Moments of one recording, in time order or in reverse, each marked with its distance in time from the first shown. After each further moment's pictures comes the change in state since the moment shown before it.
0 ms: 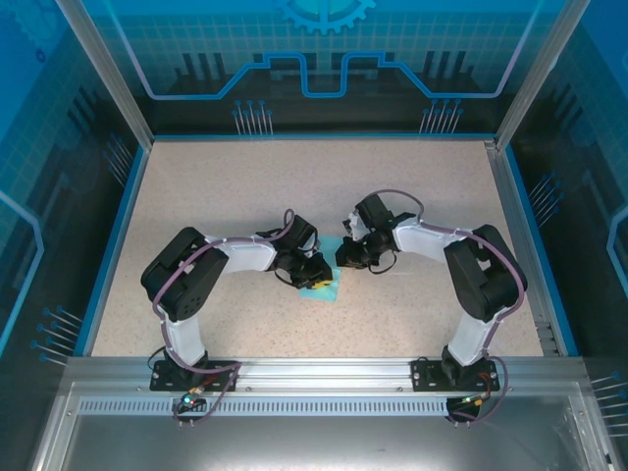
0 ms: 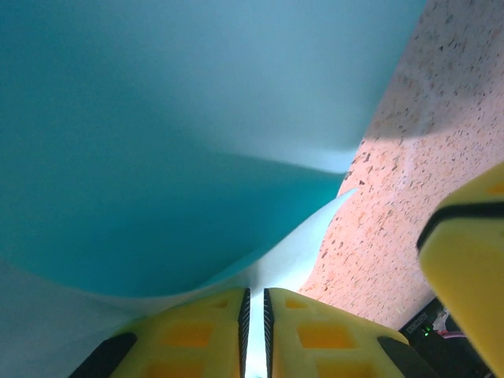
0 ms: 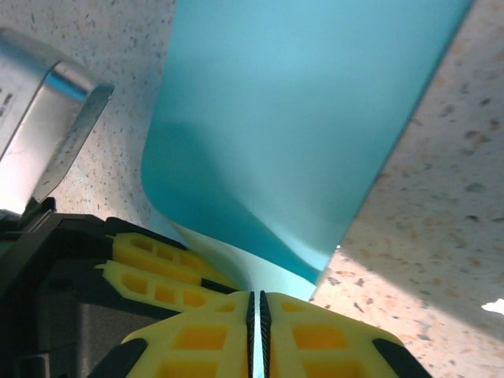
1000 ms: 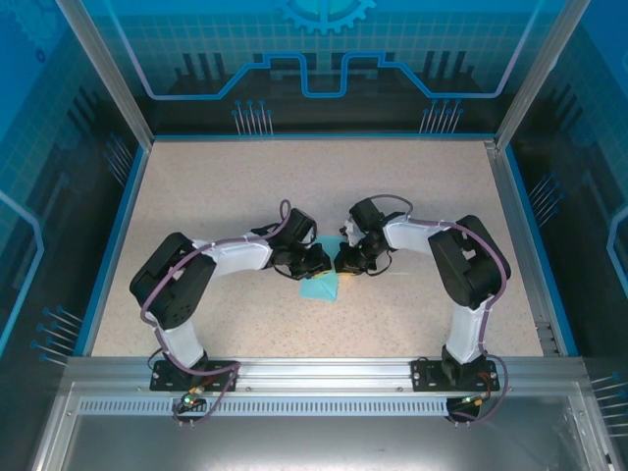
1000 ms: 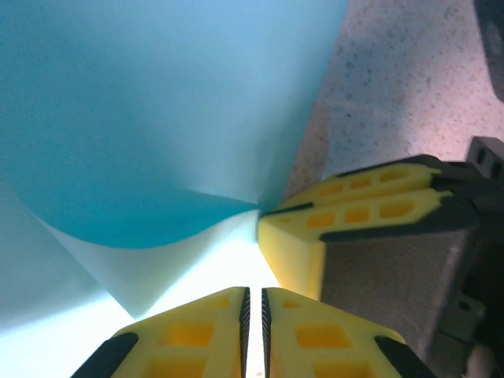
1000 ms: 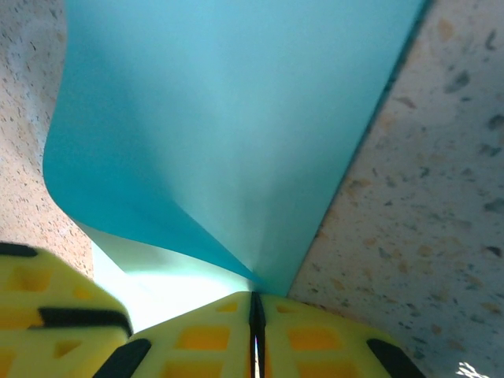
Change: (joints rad) left arm -0.001 -0.068 0.023 -0.016 -0.127 -0.001; right arm 0.007 0.119 0.053 -0.063 0.001 -0.019
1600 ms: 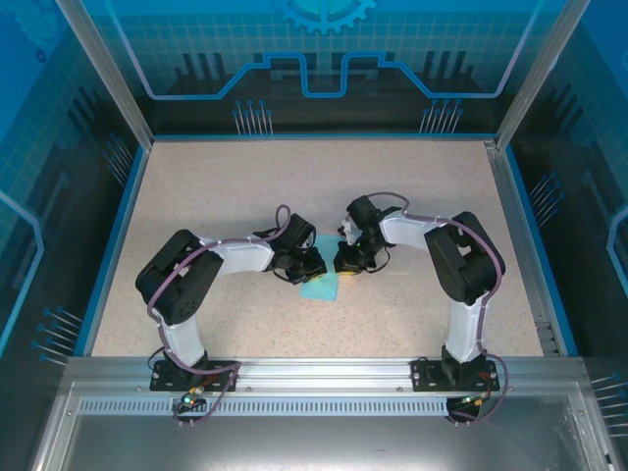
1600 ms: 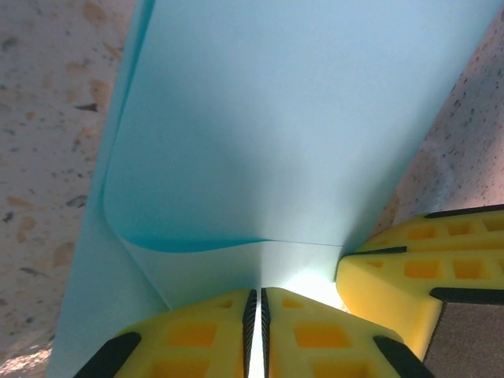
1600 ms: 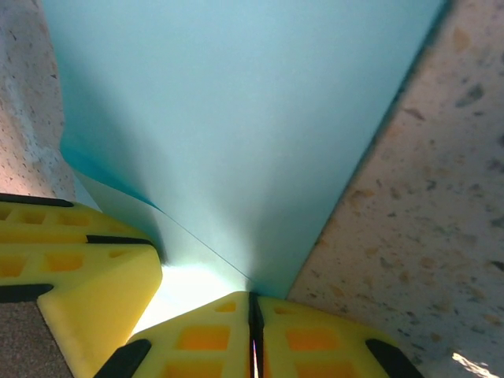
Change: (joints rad) left arm 0.006 0.030 -0.040 0.024 -0.071 -0.063; right arm 0.000 0.048 0.071 -0.096 0.007 -0.047
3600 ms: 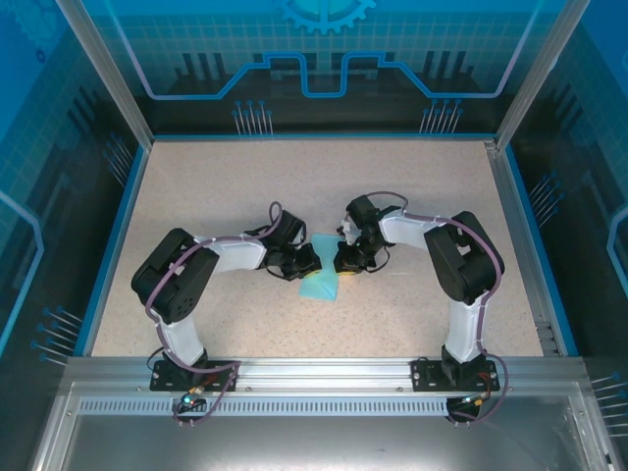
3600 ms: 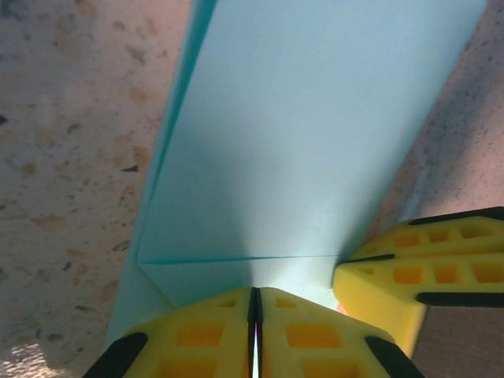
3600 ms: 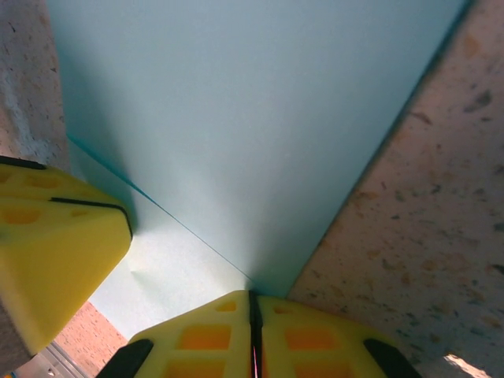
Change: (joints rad) left arm 0.064 -0.004 -0.031 0.053 0.087 0.063; right arm 0.001 -0.001 0.009 -0.014 0.006 -0.027
